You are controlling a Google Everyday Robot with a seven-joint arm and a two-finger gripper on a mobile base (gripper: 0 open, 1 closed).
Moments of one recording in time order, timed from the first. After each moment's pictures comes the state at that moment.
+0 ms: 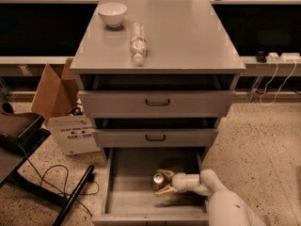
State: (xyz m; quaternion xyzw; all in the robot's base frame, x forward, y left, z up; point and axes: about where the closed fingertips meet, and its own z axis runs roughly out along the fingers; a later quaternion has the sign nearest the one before) arm 0.544 -0.046 0.169 -0.49 0.58 0.47 0.46
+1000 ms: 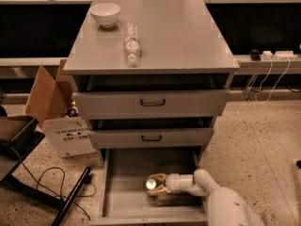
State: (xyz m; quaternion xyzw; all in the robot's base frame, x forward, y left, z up) arm 0.552 -0.022 0.181 -0.50 0.57 0.47 0.46
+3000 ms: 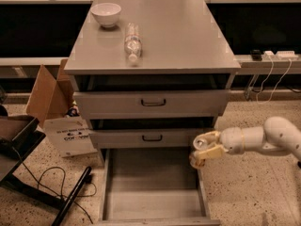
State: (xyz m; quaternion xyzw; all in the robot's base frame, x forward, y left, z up) arm 0.542 -0.192 0.572 -0.46 0.69 0.41 0.38
